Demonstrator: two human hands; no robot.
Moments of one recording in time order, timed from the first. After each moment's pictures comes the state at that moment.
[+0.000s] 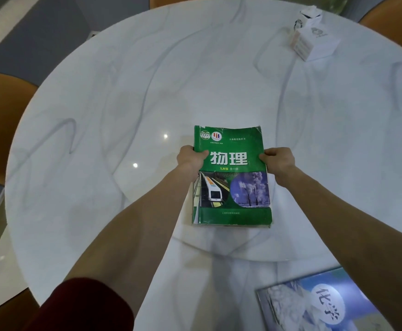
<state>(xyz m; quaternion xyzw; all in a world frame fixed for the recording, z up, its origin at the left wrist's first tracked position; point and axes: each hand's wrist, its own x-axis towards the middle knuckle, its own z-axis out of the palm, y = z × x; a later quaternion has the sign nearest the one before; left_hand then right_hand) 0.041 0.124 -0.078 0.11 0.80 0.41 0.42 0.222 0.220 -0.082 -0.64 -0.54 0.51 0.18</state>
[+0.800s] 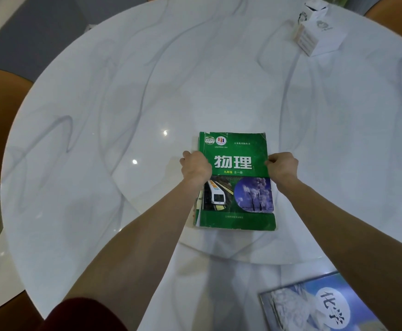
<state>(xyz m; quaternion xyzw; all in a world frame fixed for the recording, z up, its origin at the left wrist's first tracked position) 0.050 0.128 -0.097 0.31 0.89 0.16 0.29 0.220 0.213 -0.092 -0.66 -0.64 0.37 0.13</state>
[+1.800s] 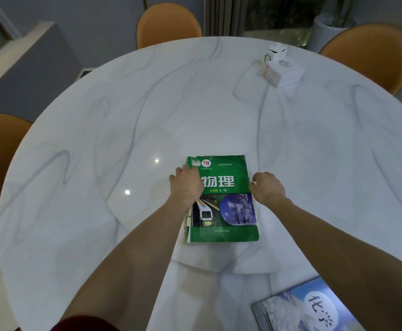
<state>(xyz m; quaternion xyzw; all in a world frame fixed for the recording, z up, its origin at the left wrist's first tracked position) 0.060 0.113 -0.065 0.50 0.85 0.03 0.13 0.243 0.197 -0.072 -0.60 -0.77 0.22 -0.03</state>
